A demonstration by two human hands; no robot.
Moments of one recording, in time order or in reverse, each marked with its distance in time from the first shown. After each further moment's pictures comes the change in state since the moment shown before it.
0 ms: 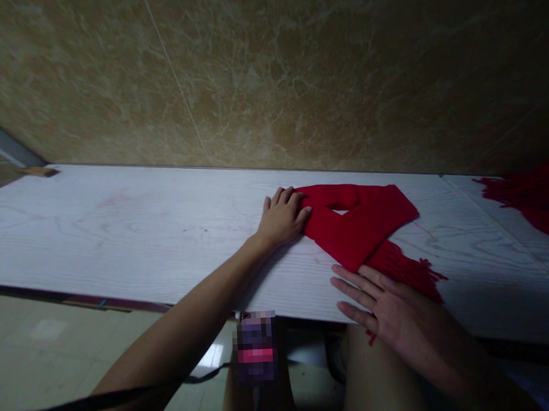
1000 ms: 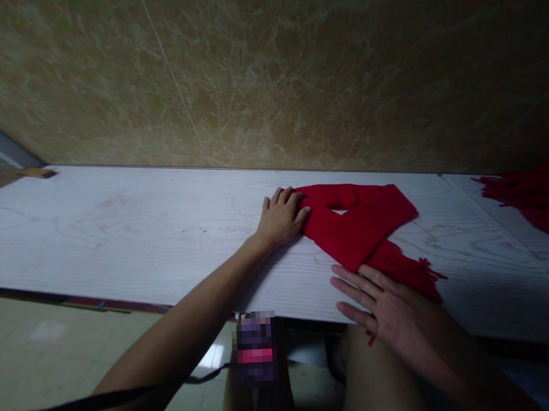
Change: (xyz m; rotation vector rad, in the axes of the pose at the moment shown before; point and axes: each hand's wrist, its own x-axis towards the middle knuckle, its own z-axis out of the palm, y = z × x) left_hand -0.001 0.000 -0.001 0.000 0.003 0.006; right_hand 0.000 0.003 -0.003 -0.004 0.010 0.004
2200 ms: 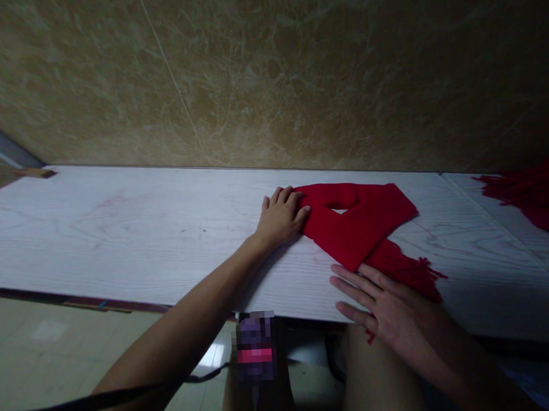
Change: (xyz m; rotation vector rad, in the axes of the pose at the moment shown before) left_hand 0.000 0.000 0.000 0.000 0.009 0.008; right_hand 0.000 0.002 0.007 0.018 0.061 -0.011
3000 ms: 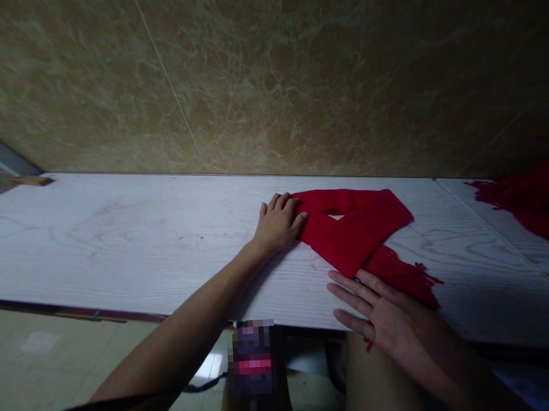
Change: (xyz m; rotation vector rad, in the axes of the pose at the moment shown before) left_hand 0.000 0.000 0.000 0.004 0.003 -0.003; right_hand -0.003 -0.004 0.004 0.011 -0.014 -0.011
